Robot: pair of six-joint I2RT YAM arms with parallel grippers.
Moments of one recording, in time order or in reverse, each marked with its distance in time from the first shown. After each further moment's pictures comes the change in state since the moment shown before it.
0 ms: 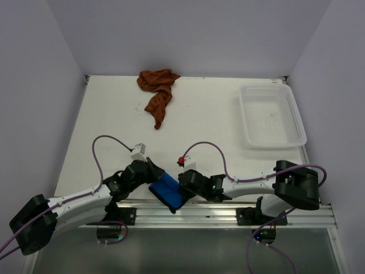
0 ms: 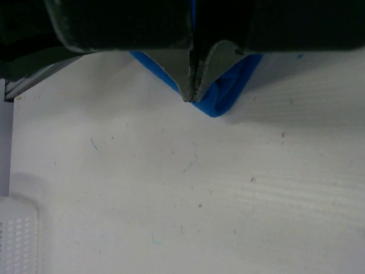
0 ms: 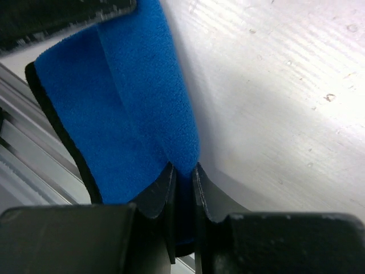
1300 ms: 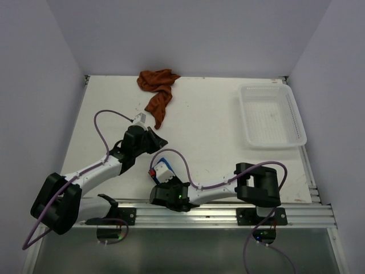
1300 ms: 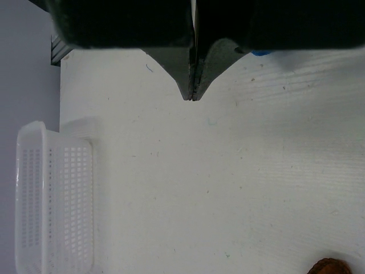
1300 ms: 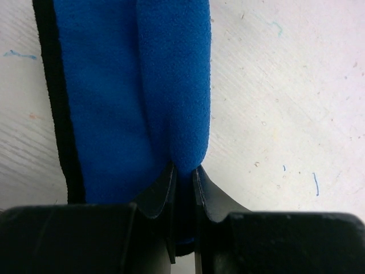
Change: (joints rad) left arm 0.346 0.367 0.415 0.028 0.283 0.153; right arm 0.168 0.358 0.413 -0.330 0.580 -0.238
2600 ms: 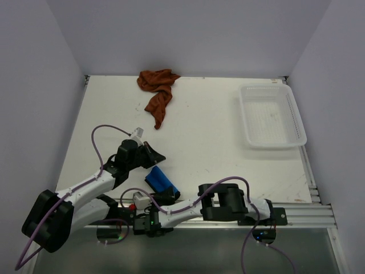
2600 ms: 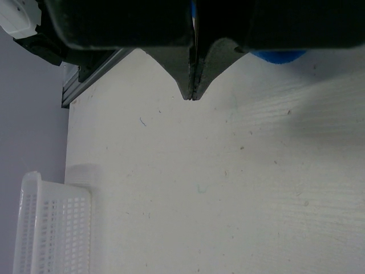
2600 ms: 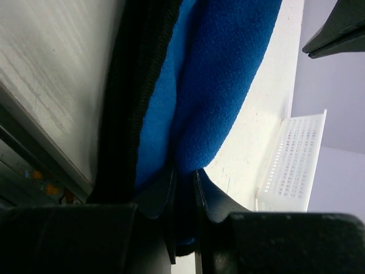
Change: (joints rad) left arm 0.006 -0.180 -0.206 -0.002 0.138 -0.041; right arm 0.200 0.397 0.415 -0.458 0.277 -0.281
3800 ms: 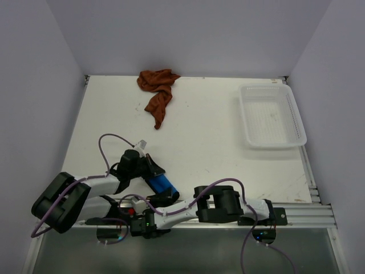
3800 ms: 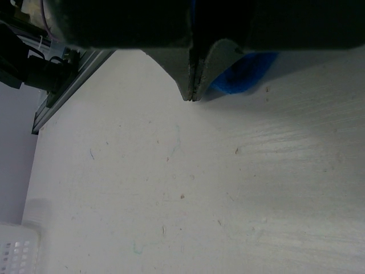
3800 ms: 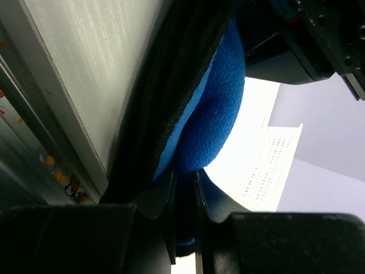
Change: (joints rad) left arm 0.000 0.185 -0.179 0.250 0.076 0.037; right arm 0.008 0.063 0.089 -0.100 -0.044 -0.130
